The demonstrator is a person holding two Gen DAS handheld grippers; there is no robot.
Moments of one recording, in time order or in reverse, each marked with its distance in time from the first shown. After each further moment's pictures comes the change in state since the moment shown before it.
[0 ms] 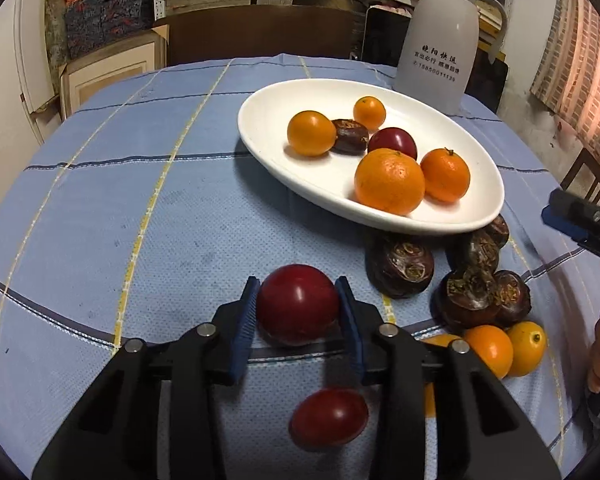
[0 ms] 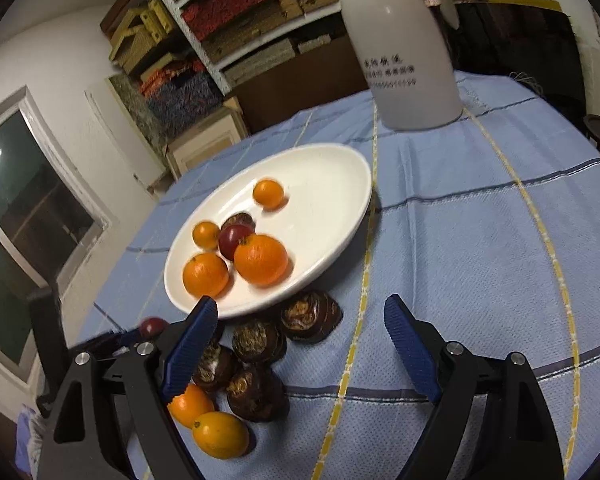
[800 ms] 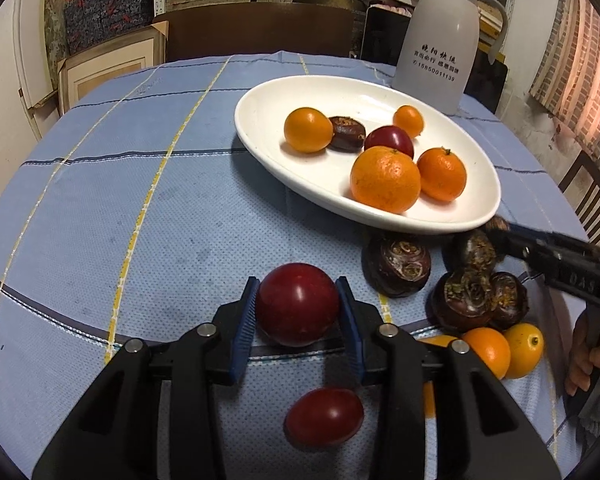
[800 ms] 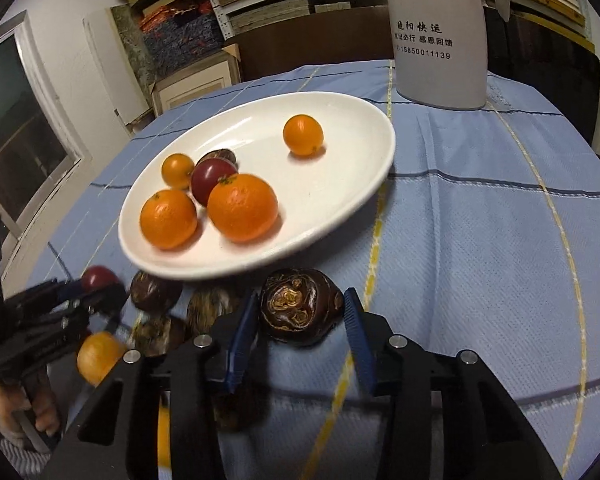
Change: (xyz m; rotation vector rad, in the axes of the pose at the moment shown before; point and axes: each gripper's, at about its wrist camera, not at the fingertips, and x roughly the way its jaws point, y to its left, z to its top) left arm 0.001 -0.001 0.000 -0.016 -0.004 -0.013; right arm 0.039 0.017 -0.016 -0.168 0.123 -0.127
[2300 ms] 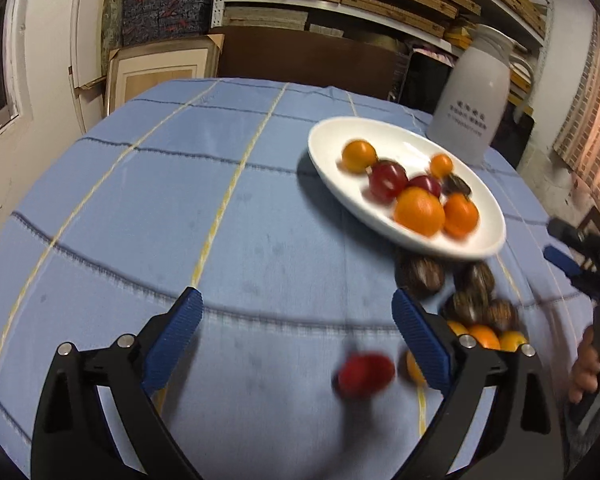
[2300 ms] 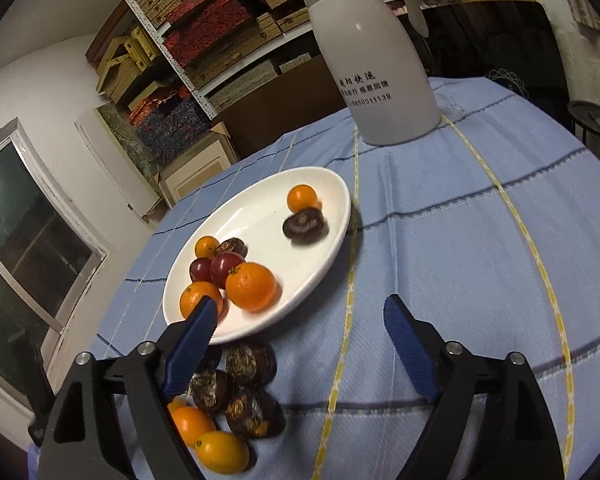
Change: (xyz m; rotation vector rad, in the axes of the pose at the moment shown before) left arm -0.052 0.033 -0.025 -0.146 -0.103 0.062; right arm -0.047 -0.040 0.008 0.265 -0.202 0.117
